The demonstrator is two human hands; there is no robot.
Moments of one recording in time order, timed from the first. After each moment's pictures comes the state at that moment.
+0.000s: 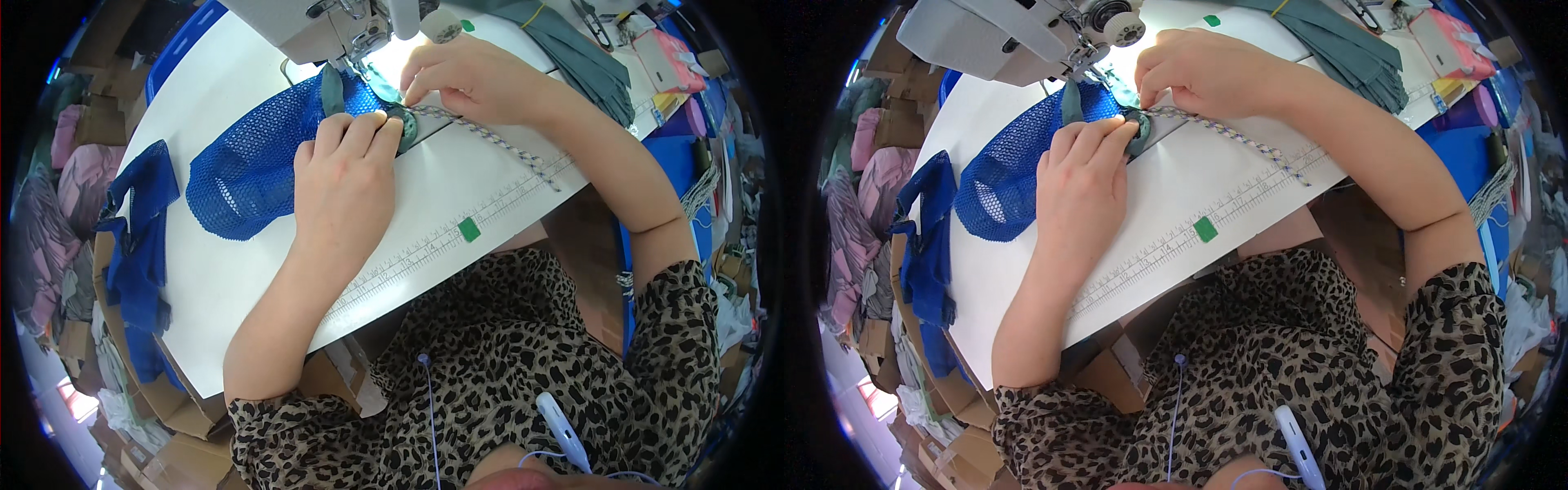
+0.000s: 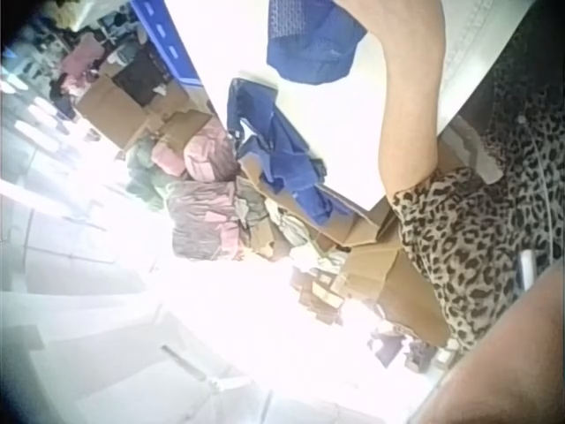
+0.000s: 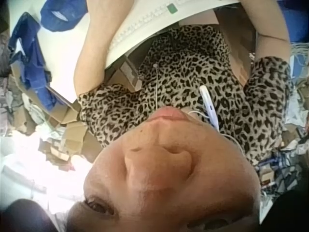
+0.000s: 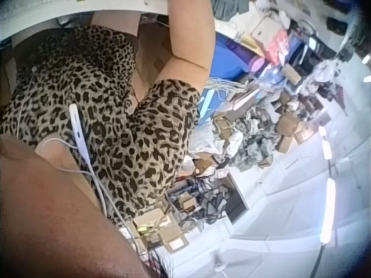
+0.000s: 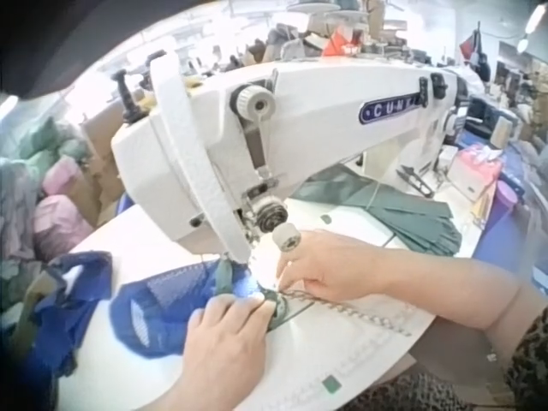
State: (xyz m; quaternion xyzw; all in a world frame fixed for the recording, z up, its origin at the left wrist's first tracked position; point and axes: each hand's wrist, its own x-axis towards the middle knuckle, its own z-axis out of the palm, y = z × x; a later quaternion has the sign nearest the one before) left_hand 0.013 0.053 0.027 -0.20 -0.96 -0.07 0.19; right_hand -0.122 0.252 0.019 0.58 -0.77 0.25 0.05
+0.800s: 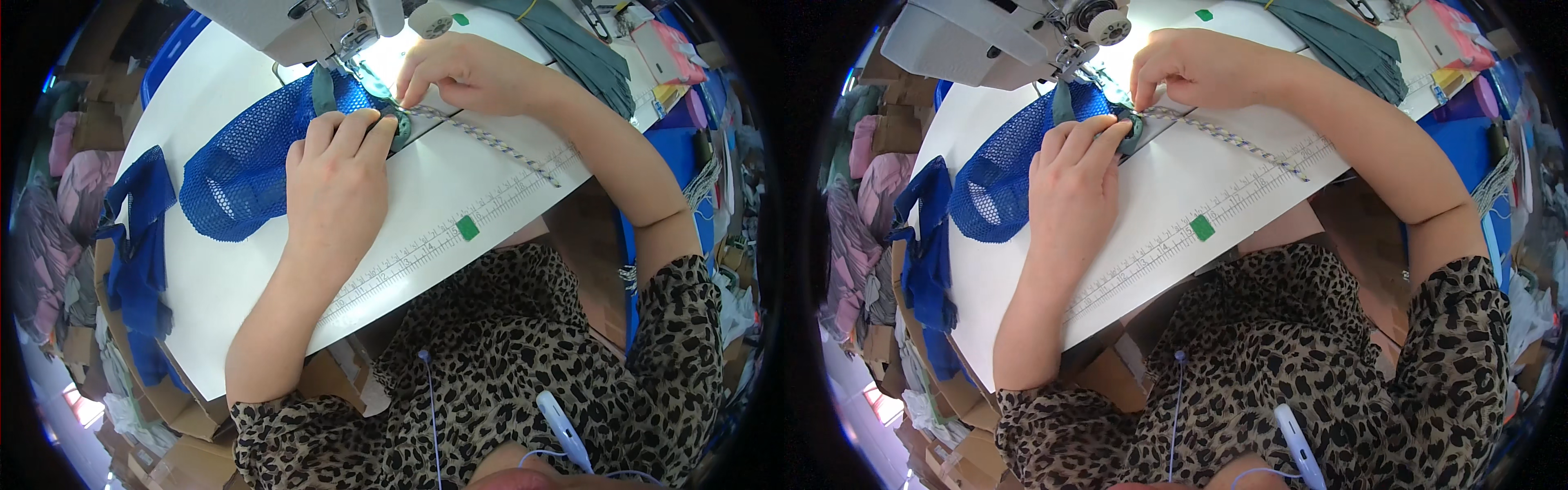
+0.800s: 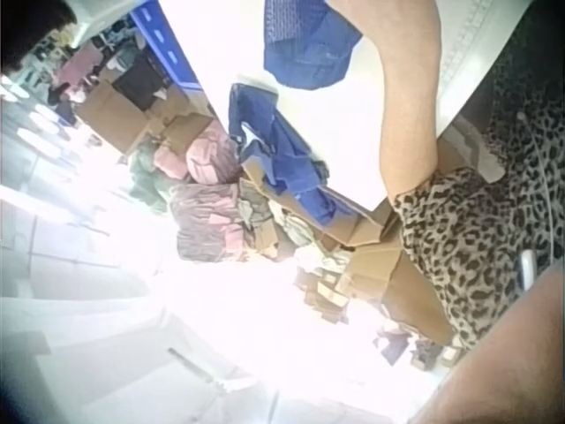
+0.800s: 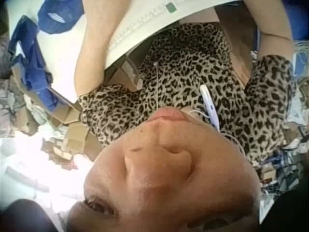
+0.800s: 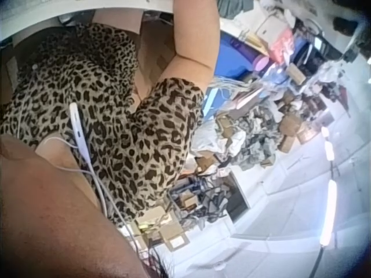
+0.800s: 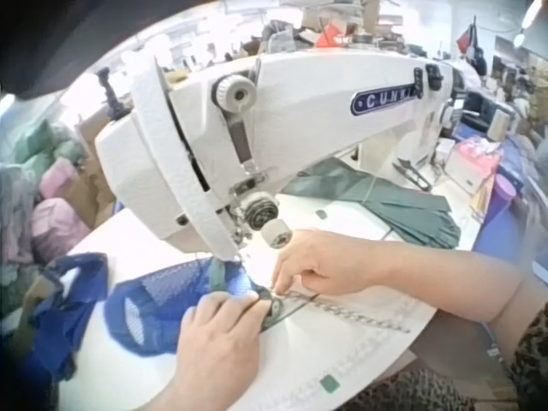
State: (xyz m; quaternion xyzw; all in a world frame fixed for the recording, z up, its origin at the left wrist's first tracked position) left_hand 0.013 0.052 0.030 -0.21 -0.96 -0.09 0.18; right_hand -0.127 0.253 0.018 0.58 -0.73 0.35 -0.07
